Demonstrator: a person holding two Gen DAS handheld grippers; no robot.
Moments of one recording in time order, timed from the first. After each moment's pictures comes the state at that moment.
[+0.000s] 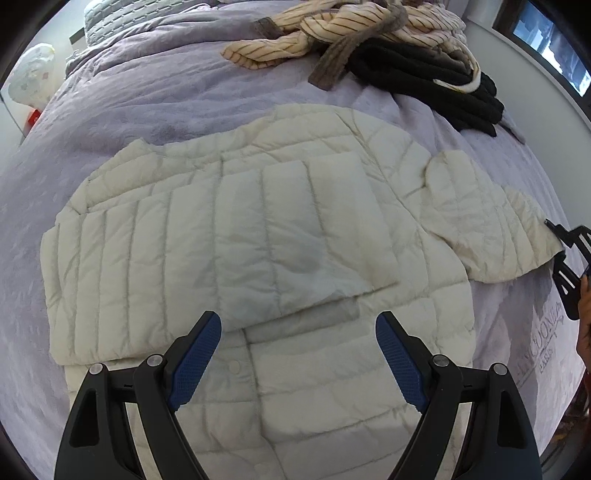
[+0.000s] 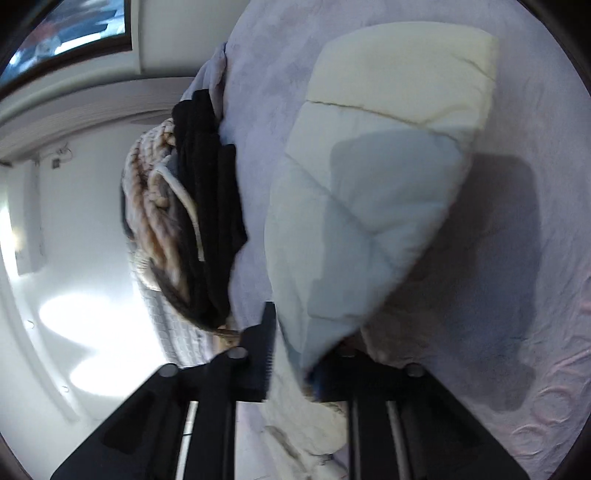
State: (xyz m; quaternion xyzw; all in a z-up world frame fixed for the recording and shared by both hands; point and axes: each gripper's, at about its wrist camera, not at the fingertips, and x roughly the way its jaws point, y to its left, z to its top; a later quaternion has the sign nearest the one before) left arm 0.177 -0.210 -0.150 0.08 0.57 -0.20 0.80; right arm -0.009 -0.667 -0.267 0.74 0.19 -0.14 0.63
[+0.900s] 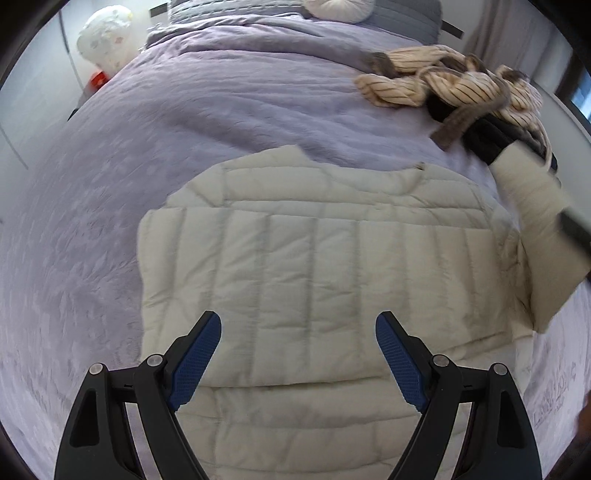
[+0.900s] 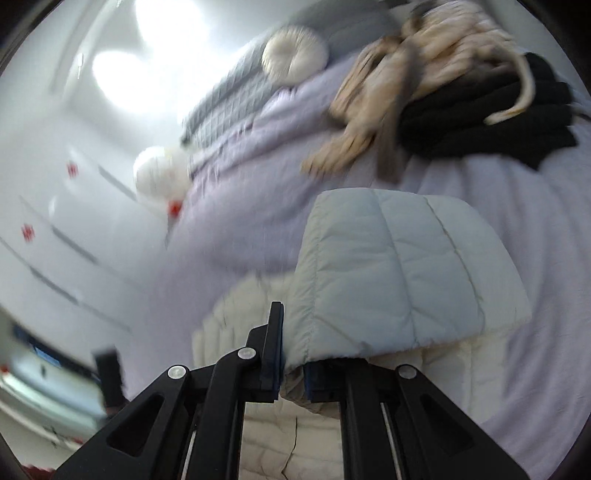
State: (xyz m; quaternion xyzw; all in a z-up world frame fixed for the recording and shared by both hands) left arm 0.229 -0.072 -0.141 0.01 0.55 -0.09 0.83; right arm 0.162 -0.371 -0.115 0.30 0.39 0.11 0.86
